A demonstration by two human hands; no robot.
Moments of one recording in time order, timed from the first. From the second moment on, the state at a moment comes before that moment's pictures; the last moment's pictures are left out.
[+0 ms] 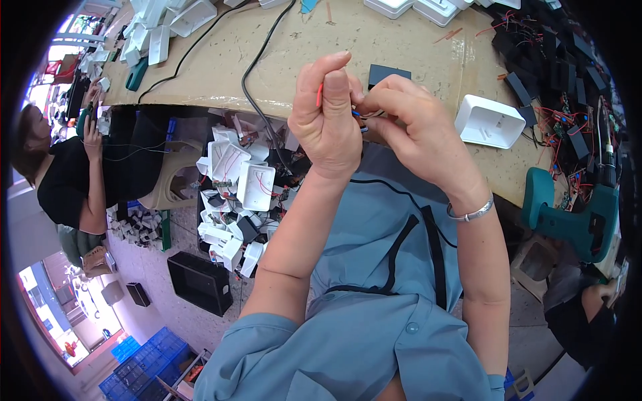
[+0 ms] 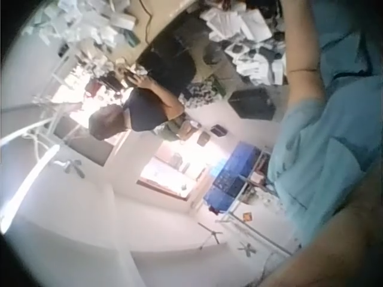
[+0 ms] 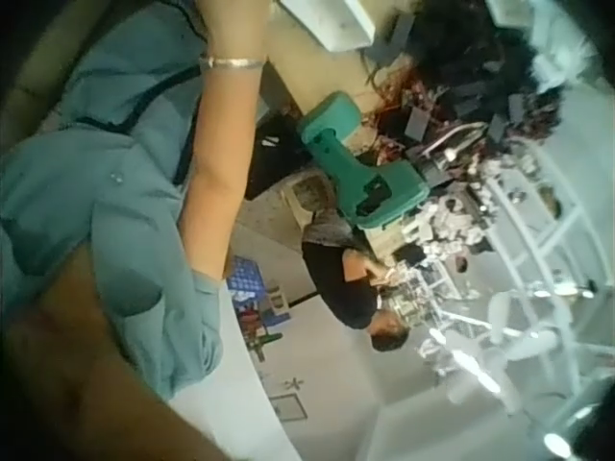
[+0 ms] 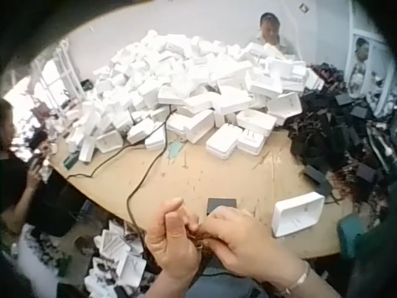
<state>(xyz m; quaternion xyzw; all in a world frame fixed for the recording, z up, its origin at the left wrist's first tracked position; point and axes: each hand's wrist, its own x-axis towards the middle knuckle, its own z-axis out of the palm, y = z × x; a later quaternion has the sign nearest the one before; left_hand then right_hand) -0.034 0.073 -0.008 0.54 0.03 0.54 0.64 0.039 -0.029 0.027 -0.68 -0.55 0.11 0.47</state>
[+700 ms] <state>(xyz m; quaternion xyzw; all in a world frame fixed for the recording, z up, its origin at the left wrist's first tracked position) -0.018 0.087 0.031 0.80 -0.05 0.27 0.54 0.052 -0.067 0.065 -0.78 -0.53 -0.17 0.28</state>
